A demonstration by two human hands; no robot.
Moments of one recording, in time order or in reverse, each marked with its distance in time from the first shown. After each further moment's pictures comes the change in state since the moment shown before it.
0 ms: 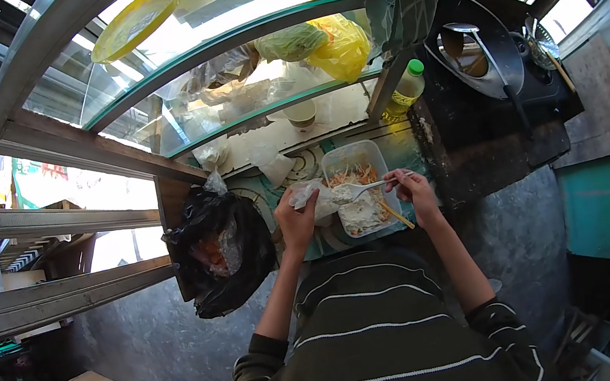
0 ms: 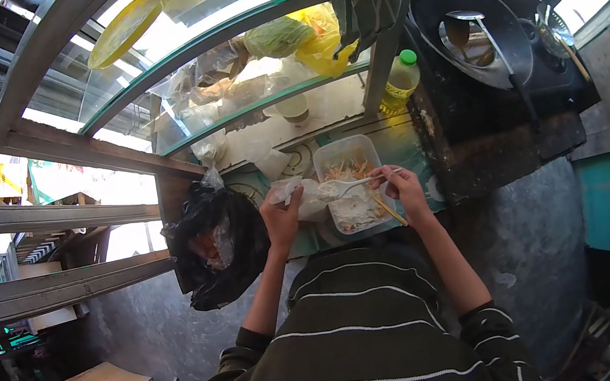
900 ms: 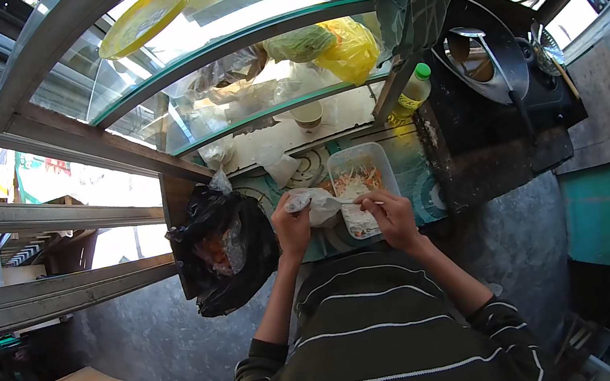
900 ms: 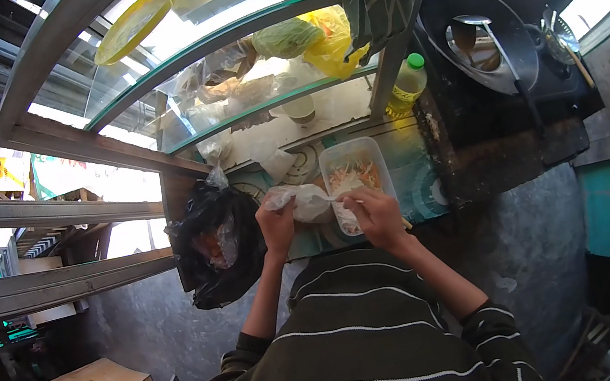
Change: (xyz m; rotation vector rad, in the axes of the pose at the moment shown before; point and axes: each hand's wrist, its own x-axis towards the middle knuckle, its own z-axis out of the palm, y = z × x) left_hand -0.003 0.000 -0.022 0.066 -0.044 0.030; right_hand -0.023 -0.003 0.066 -0.704 -0.038 -0.666
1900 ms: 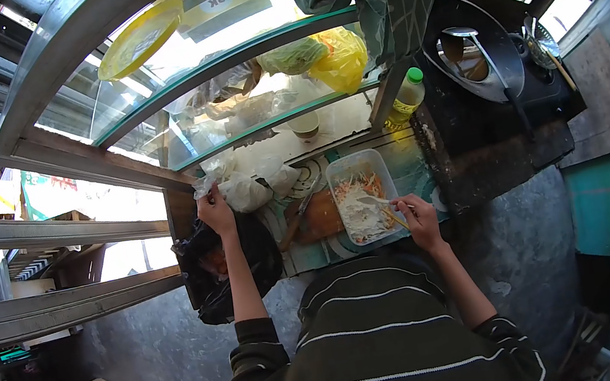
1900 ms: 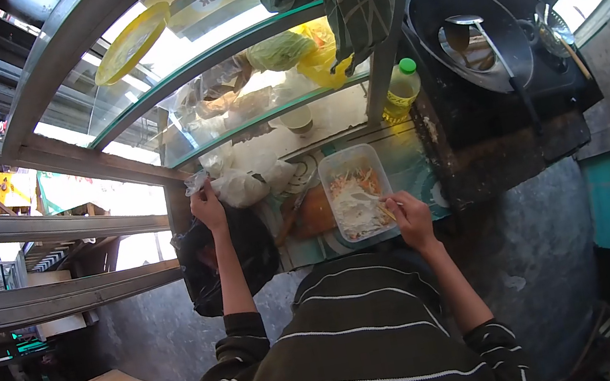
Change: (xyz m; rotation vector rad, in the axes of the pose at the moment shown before) left_hand 0.090 -0.074 -0.090 0.286 0.564 0.009; right_hand -0.032 0.038 -0.045 -0.060 0.020 0.297
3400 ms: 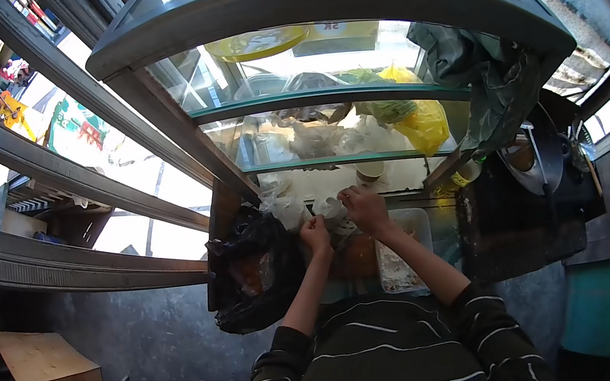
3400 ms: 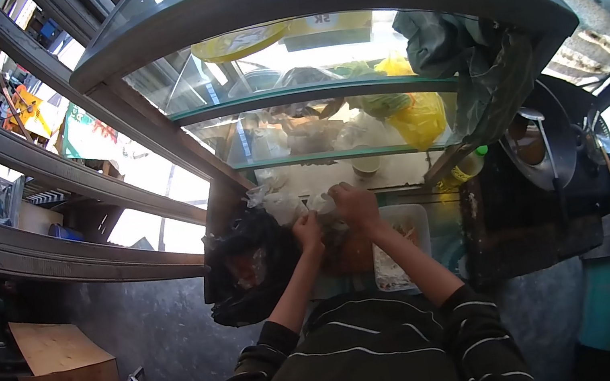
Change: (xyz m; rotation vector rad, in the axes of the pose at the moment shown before) left_hand -0.089 -0.016 0.086 -0.494 0.010 -0.856; right_hand 0.149 -0.068 0.164 -0.423 -0.230 -0.413
